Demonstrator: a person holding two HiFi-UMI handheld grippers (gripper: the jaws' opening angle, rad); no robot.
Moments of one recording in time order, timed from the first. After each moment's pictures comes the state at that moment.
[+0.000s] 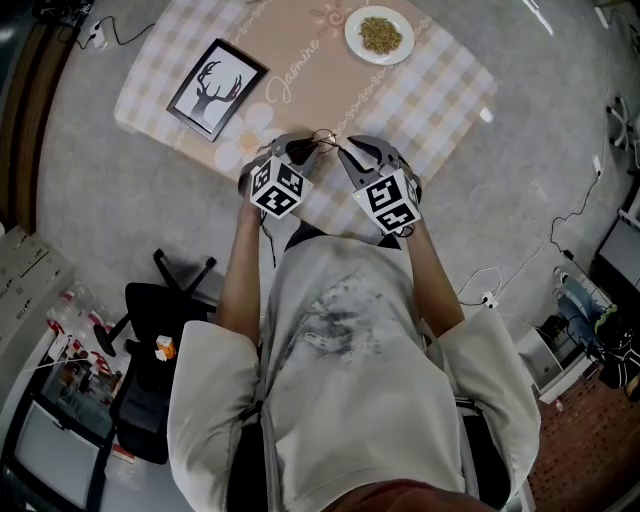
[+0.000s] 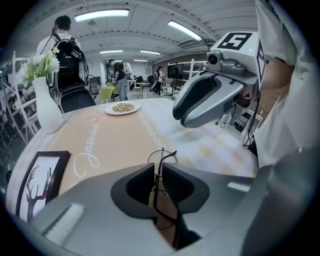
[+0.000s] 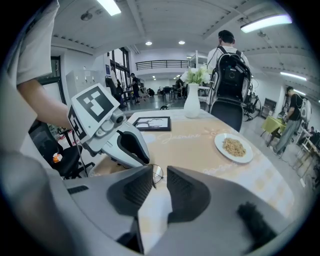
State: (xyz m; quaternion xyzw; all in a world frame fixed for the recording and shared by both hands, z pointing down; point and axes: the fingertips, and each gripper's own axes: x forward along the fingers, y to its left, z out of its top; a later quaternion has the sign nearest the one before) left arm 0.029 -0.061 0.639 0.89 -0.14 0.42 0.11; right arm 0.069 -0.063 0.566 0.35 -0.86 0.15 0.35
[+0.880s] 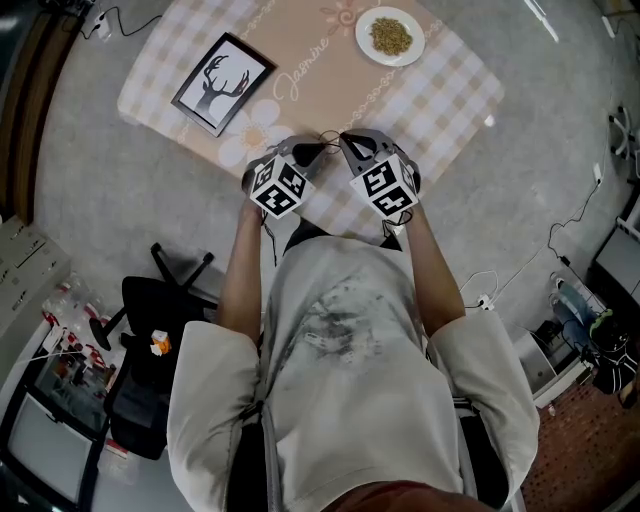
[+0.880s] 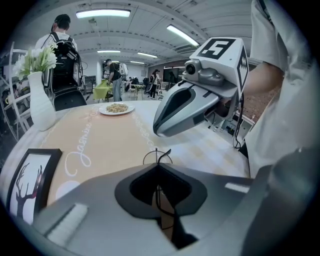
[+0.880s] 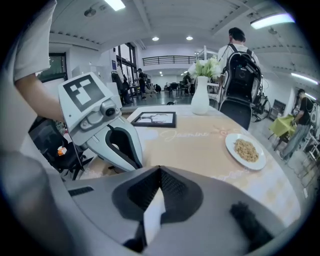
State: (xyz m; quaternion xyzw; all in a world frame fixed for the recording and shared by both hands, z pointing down) left arm 0.032 -0.049 0.638 0.90 -0.11 0.39 0.12; right arm 0.053 -0.080 0.588 0.31 -0.87 0.15 0.37
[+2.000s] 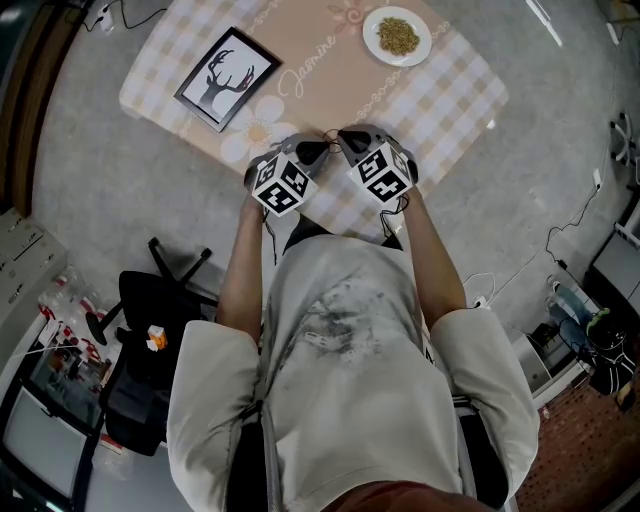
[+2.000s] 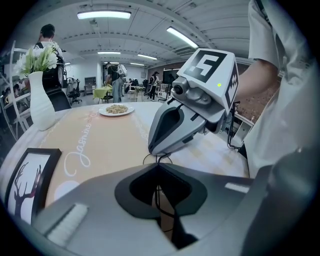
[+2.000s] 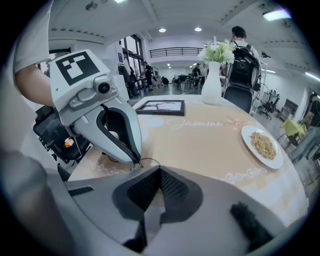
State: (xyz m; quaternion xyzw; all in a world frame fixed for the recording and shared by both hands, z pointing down) left arm 0.033 -0.048 0.637 0.91 -0.10 0.38 0.12; right arm 0.042 -0.080 0.628 0.25 -0.87 0.15 0.40
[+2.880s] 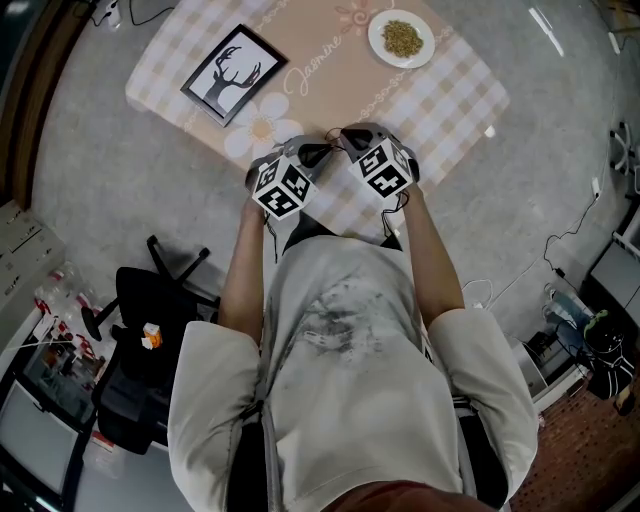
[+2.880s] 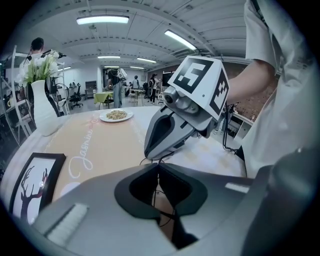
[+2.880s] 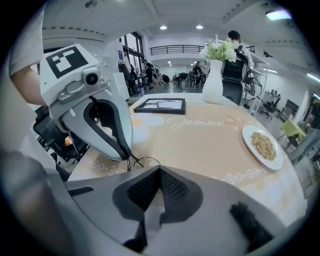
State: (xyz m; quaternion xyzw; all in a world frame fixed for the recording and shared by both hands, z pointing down) left arm 0.032 -0.040 0.620 0.92 -0.11 0.37 0.11; right arm 0.041 -0.079 0.629 0.25 -0.86 0.15 0.41
